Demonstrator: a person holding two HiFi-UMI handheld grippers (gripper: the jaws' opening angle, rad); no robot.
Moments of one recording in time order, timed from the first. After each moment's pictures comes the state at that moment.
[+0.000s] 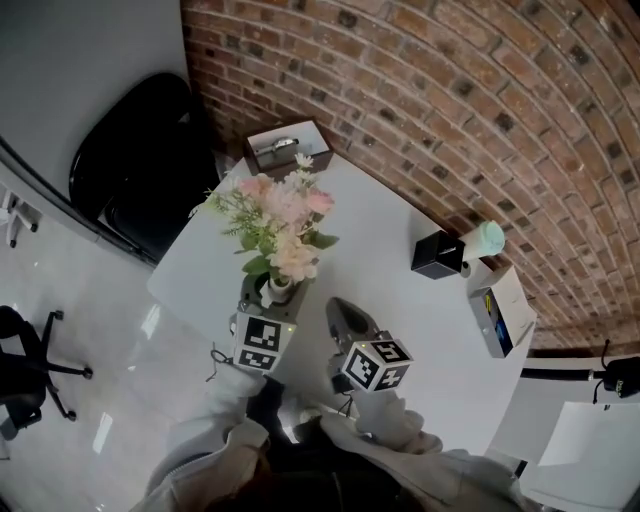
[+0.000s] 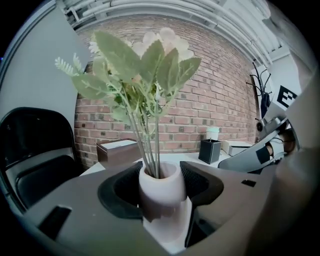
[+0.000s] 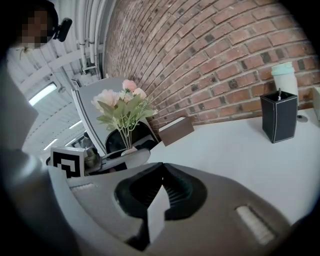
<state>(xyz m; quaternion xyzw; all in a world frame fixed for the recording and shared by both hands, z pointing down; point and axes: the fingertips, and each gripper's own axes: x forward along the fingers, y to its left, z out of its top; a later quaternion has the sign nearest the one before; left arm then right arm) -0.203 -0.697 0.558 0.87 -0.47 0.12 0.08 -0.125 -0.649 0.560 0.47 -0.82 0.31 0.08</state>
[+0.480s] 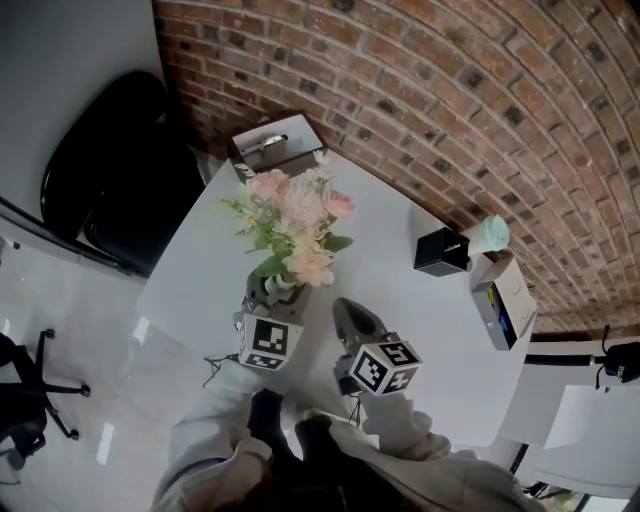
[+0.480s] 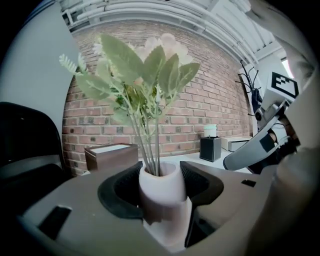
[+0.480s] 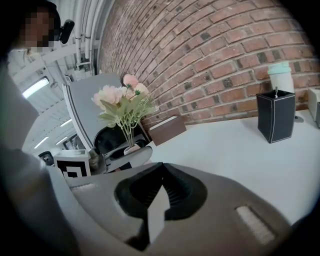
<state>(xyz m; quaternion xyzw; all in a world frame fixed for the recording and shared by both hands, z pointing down) -0.190 -0.733 0.600 0.89 -0.44 0.10 0.04 -0.118 -0.674 0.587 0.51 -0.80 0.31 0.09</state>
